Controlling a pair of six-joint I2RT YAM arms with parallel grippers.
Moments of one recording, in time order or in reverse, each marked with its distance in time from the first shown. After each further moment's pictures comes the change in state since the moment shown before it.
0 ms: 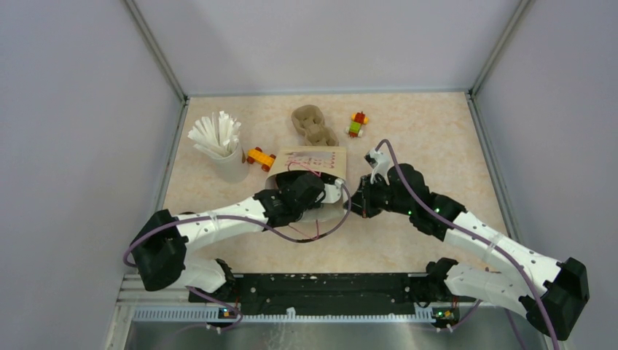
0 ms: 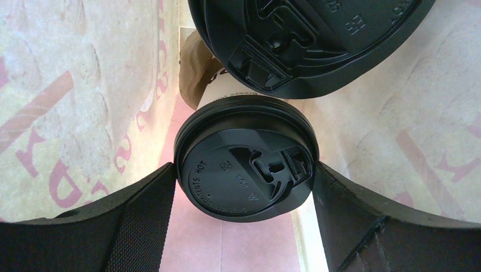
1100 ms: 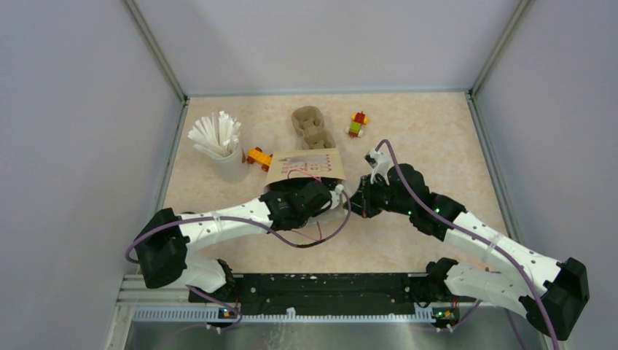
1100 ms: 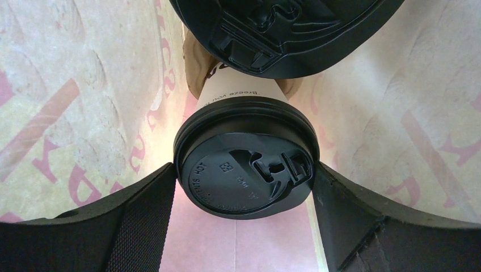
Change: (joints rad) left arm -0.070 0.023 0.050 -0.195 -0.141 -0.076; right arm 0.000 -0.001 -0.001 0.001 0.004 -0.004
